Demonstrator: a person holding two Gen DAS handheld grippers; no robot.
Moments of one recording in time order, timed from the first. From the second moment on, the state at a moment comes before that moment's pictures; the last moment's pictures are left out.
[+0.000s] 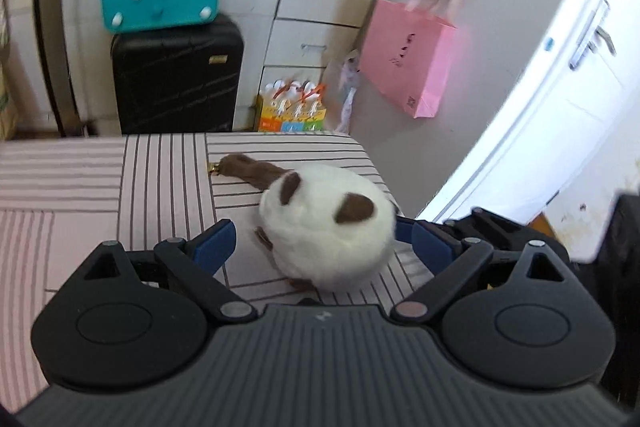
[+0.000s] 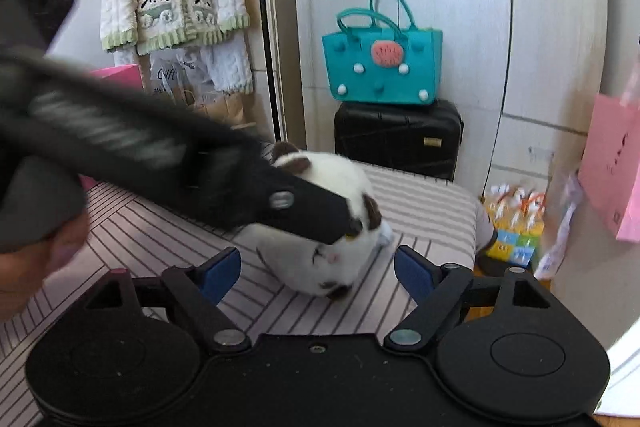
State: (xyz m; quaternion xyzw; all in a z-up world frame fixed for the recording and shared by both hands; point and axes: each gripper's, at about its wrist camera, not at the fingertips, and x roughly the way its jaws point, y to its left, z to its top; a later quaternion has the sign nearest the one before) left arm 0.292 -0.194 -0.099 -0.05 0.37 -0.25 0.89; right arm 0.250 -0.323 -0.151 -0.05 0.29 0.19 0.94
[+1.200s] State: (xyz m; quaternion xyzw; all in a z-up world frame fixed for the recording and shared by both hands) left arm 0.242 -0.144 -0.081 -0.10 0.44 -0.26 0.86; right arm 0.194 -0.276 -0.100 0.06 0.40 0.21 0.89
